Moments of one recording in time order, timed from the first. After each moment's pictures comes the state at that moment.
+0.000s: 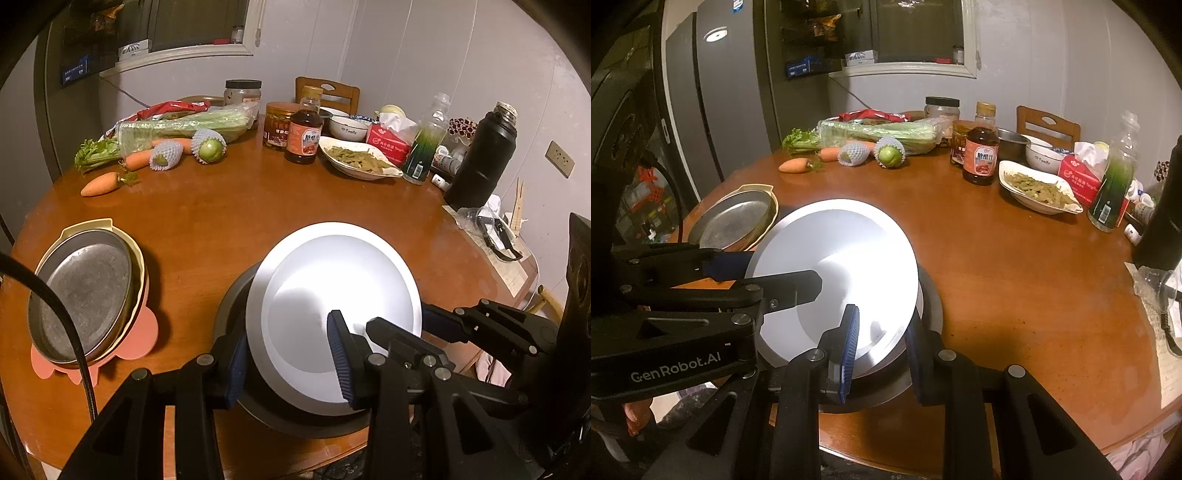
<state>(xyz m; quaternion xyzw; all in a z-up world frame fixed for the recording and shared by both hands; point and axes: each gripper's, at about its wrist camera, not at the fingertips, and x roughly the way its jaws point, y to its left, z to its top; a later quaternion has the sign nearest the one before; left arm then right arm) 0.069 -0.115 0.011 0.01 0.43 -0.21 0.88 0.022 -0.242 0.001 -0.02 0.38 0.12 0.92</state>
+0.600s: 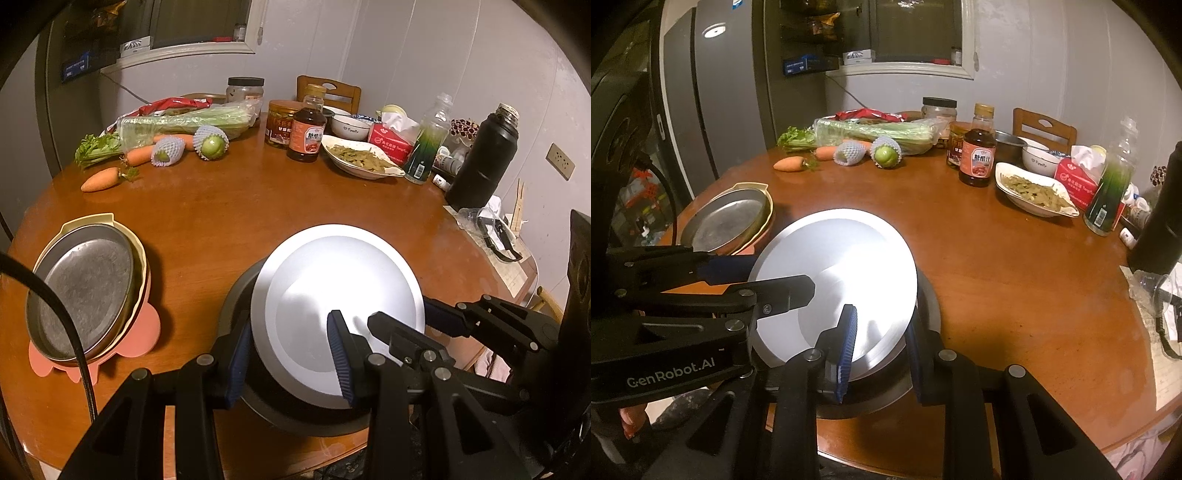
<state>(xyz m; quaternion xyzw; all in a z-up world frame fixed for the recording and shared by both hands) 0.069 -0.111 0.008 0.01 0.43 -0.21 0.88 0.023 -0.237 0.001 -0.03 0.38 0.11 0.92</state>
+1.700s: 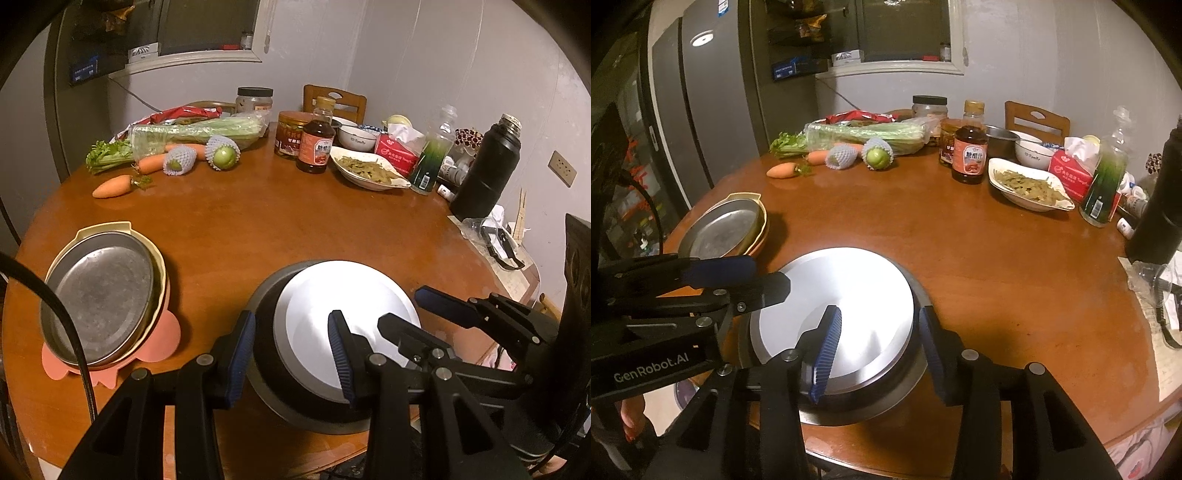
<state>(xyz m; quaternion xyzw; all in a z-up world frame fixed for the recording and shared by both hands) 0.068 -0.098 0.018 0.01 0.41 -0.20 0.89 0.029 -0.244 0.006 0.00 0.38 0.10 0.92</state>
